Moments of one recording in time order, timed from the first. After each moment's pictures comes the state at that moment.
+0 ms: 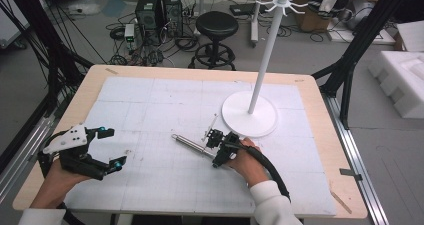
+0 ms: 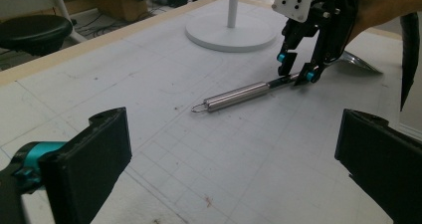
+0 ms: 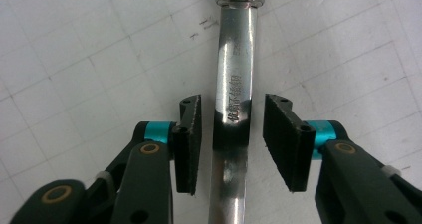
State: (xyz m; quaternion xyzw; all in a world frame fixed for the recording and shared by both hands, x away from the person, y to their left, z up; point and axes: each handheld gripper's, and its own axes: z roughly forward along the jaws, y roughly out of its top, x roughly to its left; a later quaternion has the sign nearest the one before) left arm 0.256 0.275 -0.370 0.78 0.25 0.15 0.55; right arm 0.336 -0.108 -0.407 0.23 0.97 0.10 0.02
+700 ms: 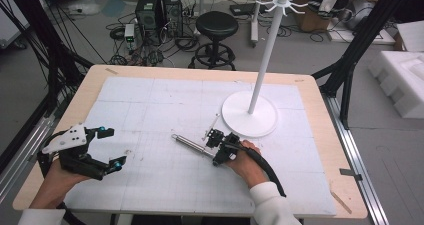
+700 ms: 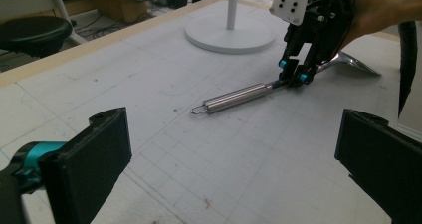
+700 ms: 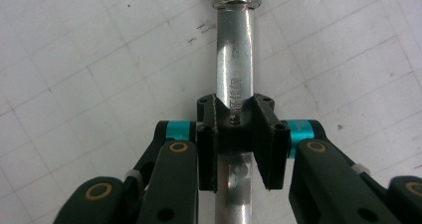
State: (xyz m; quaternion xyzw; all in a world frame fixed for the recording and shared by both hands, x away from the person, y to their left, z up) left arm 0.255 0.275 -0.368 0.78 0.25 0.15 0.55; right arm 0.335 -0.108 -0.411 0.25 0.96 0.11 0.01
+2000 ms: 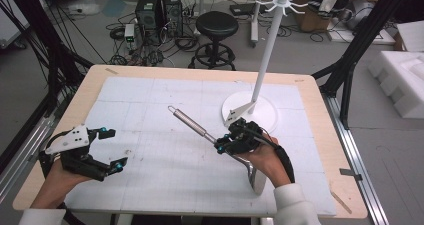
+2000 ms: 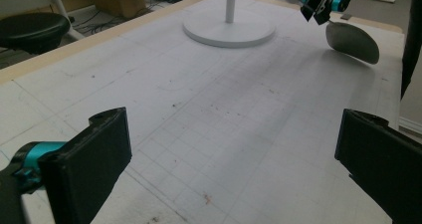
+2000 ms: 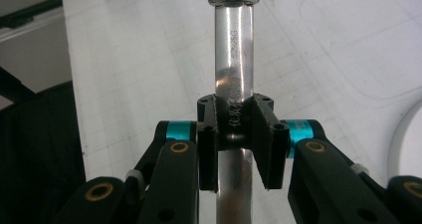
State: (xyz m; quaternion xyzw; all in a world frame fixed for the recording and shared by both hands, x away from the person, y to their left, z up) left arm 0.255 0.272 -0.370 0.79 0.25 0.15 0.54; right arm 0.320 -0.160 -0.341 0.20 0.92 0.35 0.01
